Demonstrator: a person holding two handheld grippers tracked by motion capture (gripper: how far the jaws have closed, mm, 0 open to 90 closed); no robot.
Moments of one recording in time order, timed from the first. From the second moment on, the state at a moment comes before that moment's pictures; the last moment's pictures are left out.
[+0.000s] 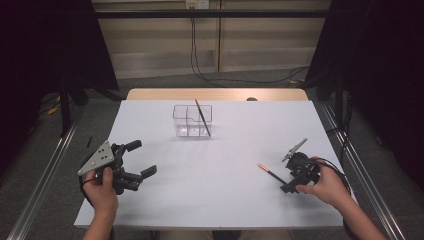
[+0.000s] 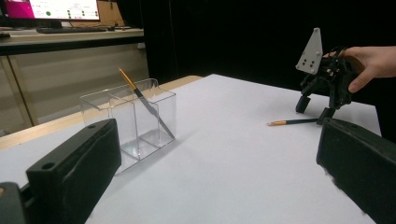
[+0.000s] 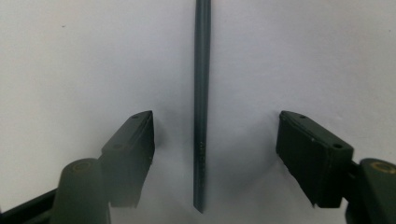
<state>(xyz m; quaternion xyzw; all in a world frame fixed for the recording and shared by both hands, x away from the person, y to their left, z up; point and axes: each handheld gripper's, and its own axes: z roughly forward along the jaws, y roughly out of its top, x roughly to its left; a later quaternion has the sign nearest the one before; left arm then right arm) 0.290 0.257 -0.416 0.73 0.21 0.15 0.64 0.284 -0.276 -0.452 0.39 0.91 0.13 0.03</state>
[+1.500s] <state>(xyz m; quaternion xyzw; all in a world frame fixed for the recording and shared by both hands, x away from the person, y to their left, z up) 0.291 0.258 -0.417 0.73 0.21 0.15 0.63 0.279 -0.265 -0.447 0.39 0.91 0.11 0.00</state>
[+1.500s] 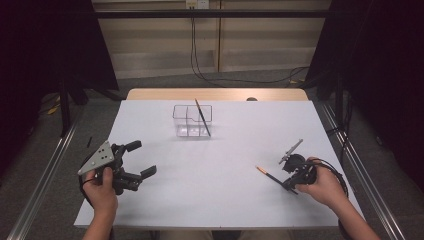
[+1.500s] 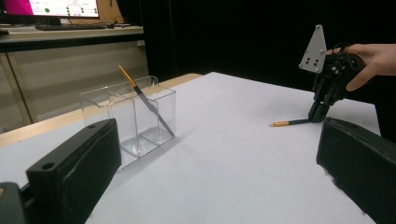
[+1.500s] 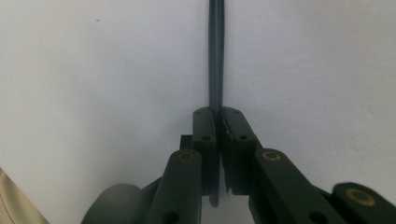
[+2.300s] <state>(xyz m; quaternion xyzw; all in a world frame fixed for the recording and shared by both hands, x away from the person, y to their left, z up) 0.290 0.257 -0.417 0.73 0.21 0.15 0.63 0.271 -0.273 -0.438 0.43 0.86 0.26 0.03</state>
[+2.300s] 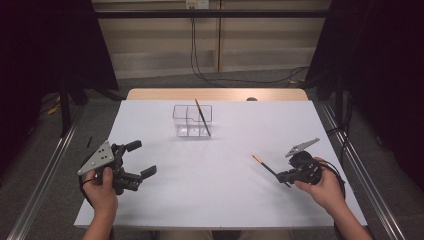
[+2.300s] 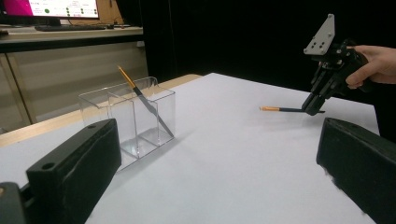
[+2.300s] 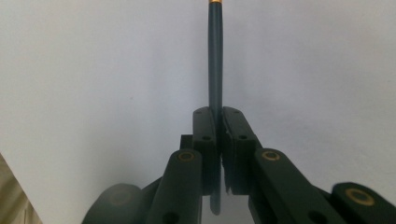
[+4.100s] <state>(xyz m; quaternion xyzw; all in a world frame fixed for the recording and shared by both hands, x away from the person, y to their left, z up) 0.293 0.252 -0.420 0.72 0.22 0.13 0.64 0.253 -0.277 -0.416 0.36 0.70 0.59 0.17</state>
